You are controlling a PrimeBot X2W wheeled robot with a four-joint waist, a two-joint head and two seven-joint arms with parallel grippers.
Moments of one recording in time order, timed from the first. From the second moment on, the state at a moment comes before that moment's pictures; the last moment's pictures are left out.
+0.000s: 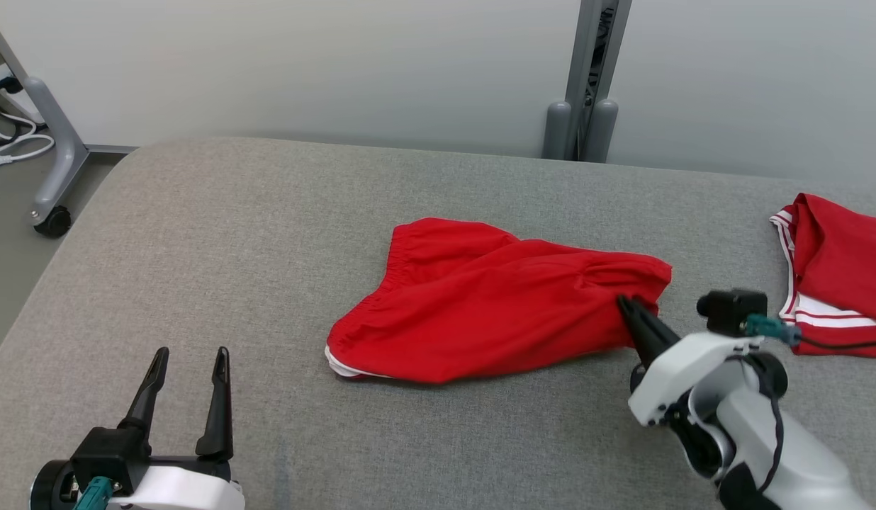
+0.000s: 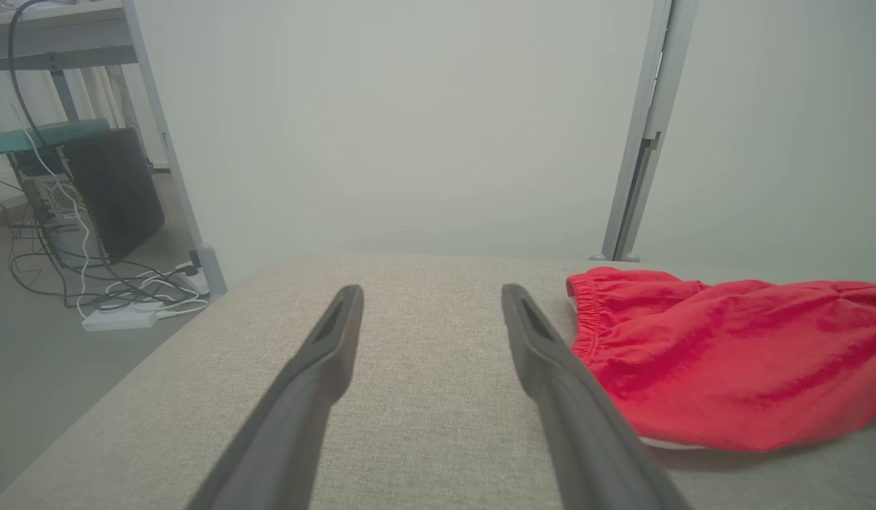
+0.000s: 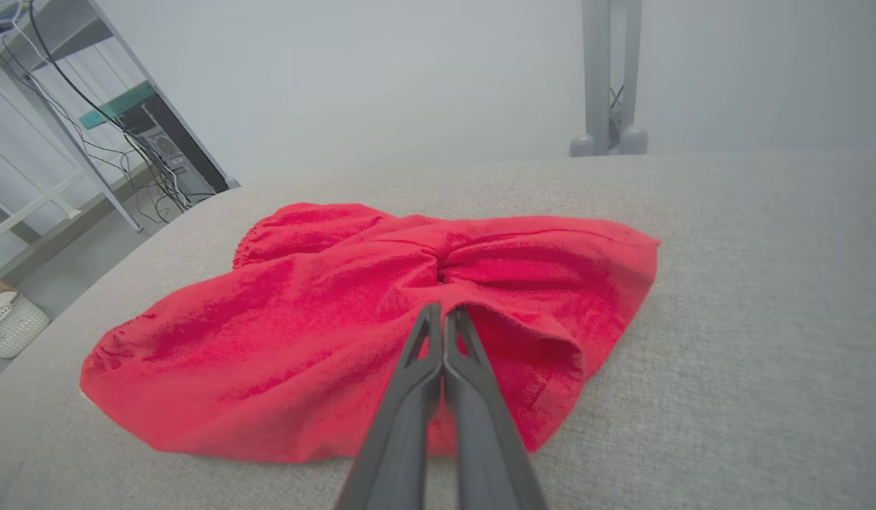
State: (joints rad) left arm 0.01 0.09 0.03 0.19 -0.16 -0.08 -0.26; right arm -0.54 -0.17 0.58 0.83 0.74 0.13 -0.20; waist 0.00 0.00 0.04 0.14
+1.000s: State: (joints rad) left arm -0.08 0.06 -0.03 0.23 -0.13 -0.12 -0.26; right arm -0.87 -0.22 0.70 1.18 0.76 0.13 -0.26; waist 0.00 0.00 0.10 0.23
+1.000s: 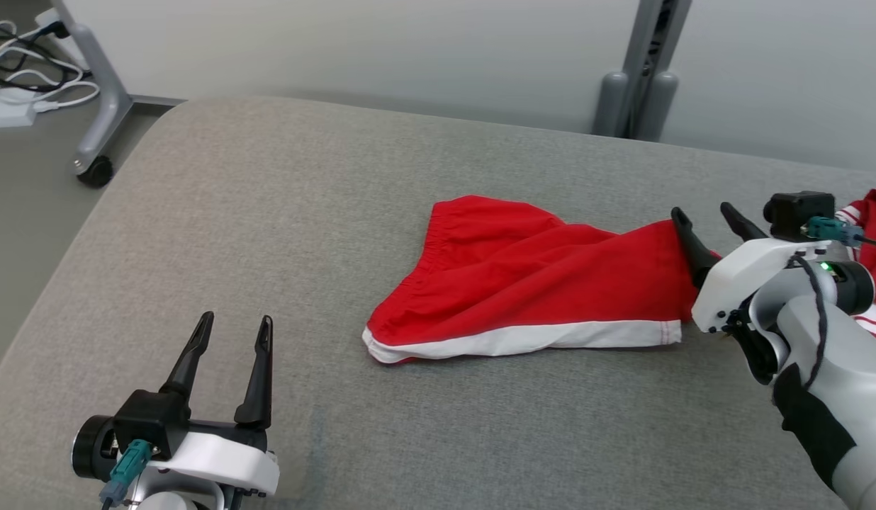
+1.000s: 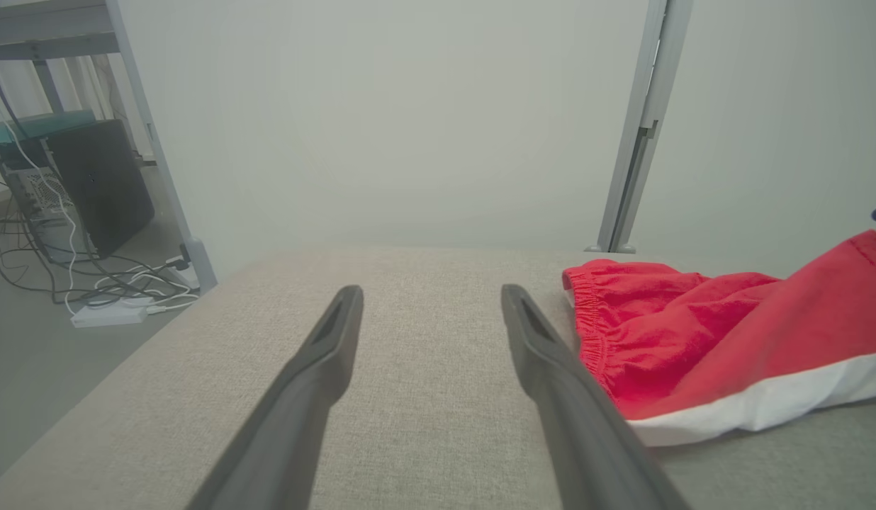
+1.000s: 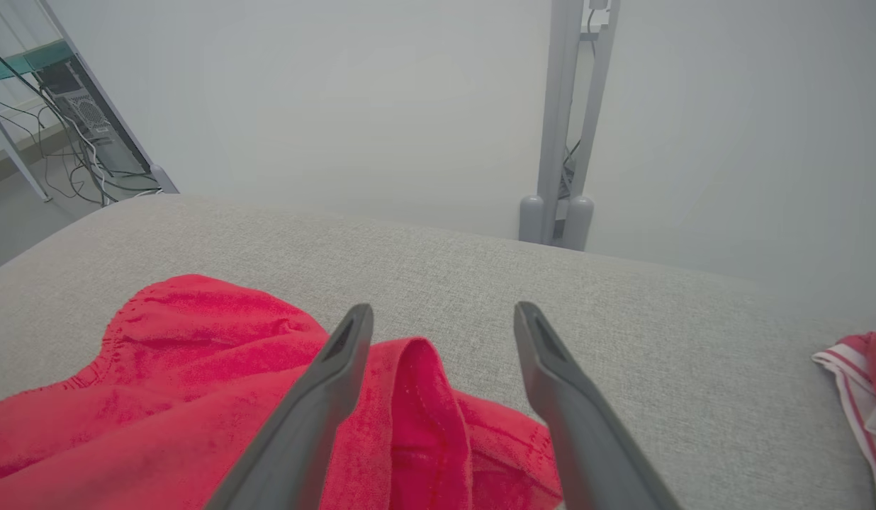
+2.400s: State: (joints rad) left arm 0.08 0.10 0.14 0.24 -0.13 -0.10 -0.26; right arm -0.09 -0.15 0.13 0.35 0.34 0.13 -0.26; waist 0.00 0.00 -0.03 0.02
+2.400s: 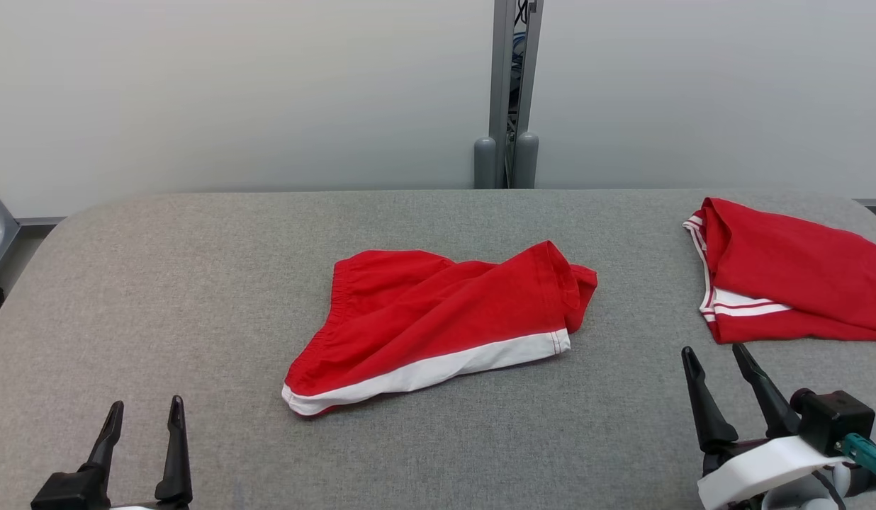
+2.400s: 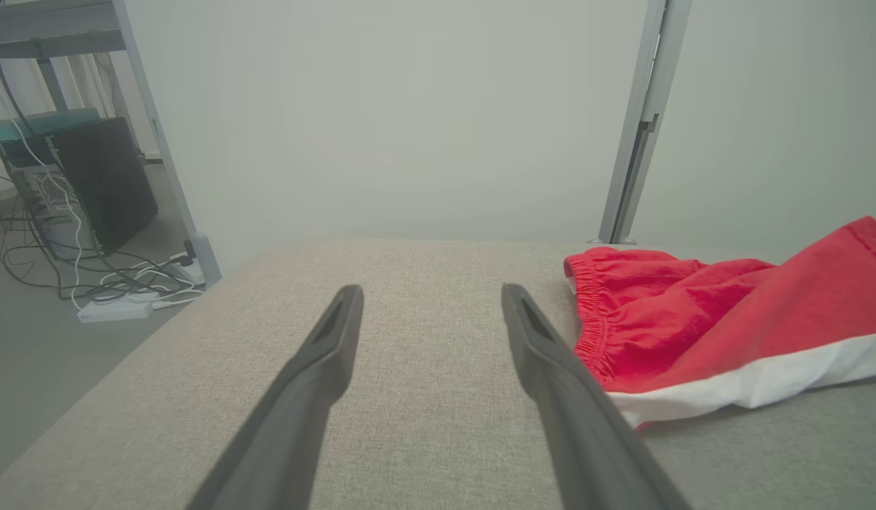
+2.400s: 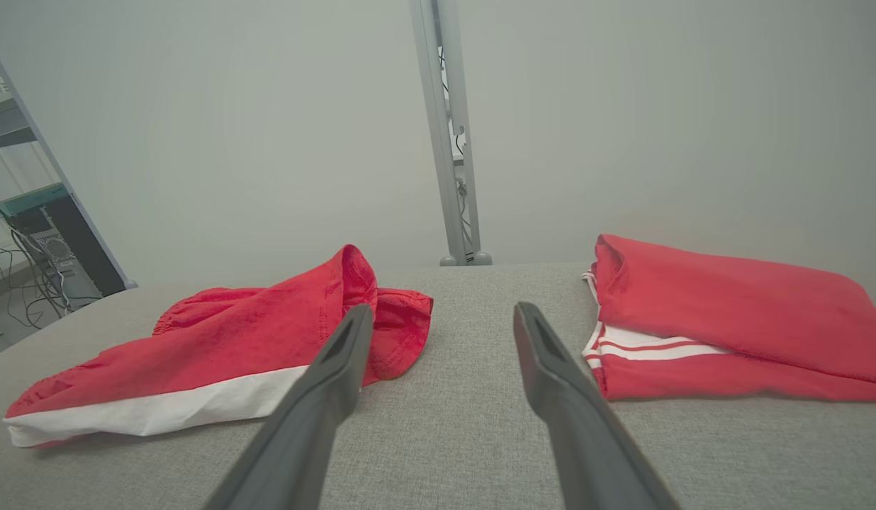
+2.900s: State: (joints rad) left arm 0.10 0.09 0.11 0.24 -0.15 -0.10 -0.26; right arm -0.08 -0.14 0.15 0.37 0.35 0.13 -0.26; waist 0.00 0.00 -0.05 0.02
